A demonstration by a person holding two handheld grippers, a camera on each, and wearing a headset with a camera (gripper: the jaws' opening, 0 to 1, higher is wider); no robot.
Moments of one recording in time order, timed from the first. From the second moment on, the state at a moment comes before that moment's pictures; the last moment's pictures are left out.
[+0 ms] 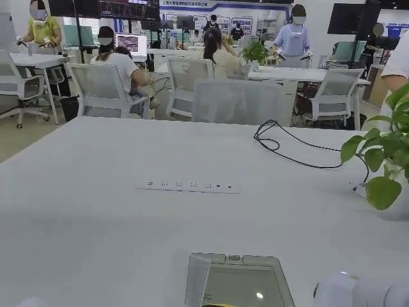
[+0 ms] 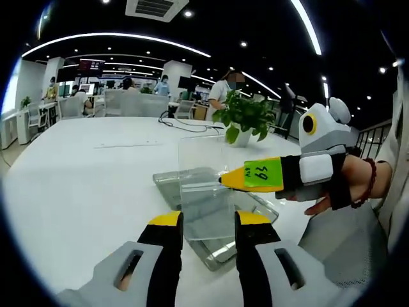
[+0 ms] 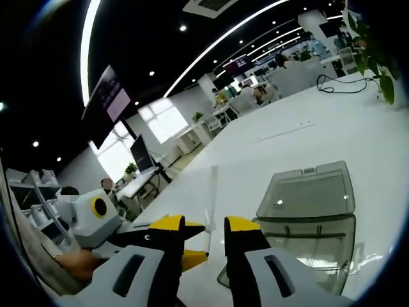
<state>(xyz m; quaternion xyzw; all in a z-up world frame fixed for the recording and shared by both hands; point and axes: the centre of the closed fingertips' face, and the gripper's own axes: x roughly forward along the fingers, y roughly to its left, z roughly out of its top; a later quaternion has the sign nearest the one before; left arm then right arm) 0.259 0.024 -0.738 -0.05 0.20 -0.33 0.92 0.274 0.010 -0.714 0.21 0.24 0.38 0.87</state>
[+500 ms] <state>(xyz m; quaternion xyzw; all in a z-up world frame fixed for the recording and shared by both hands) 0.250 0.001 -0.732 -0.09 0.20 -0.35 0.91 0.277 0.003 -0.718 0.22 0.24 0.36 0.88</state>
